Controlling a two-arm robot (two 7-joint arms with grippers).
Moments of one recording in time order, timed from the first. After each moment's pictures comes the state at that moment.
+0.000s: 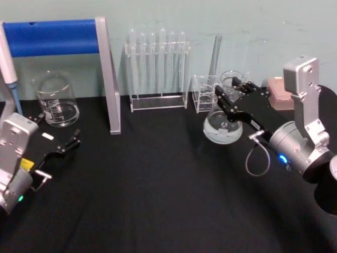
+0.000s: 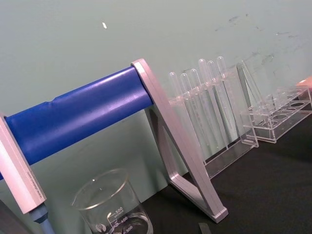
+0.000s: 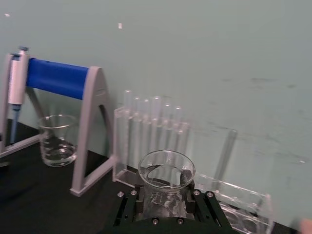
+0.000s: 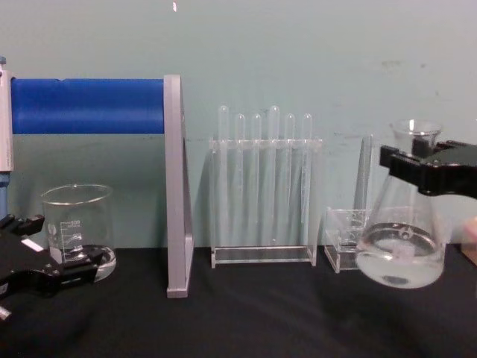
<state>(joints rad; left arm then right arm) -0.20 0.60 0.45 -1.41 -0.25 -0.12 0.03 0.16 0.31 -0.21 -1.64 0.22 0.09 0.26</state>
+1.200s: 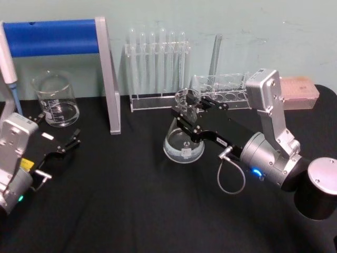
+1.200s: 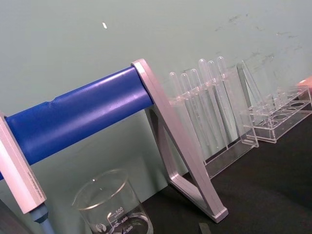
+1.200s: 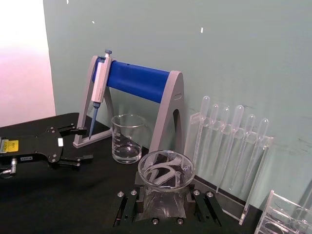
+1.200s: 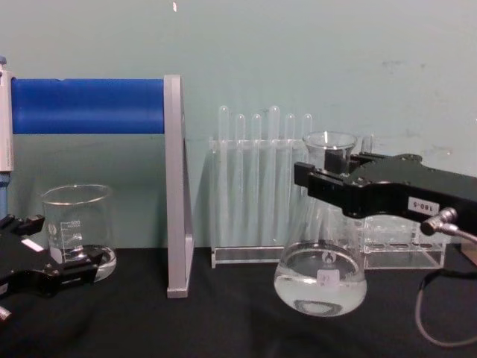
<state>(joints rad) -0.20 0.60 0.45 -1.41 -0.25 -0.12 0.03 0.19 0.34 -0.35 -1.65 0.28 0.07 0.38</state>
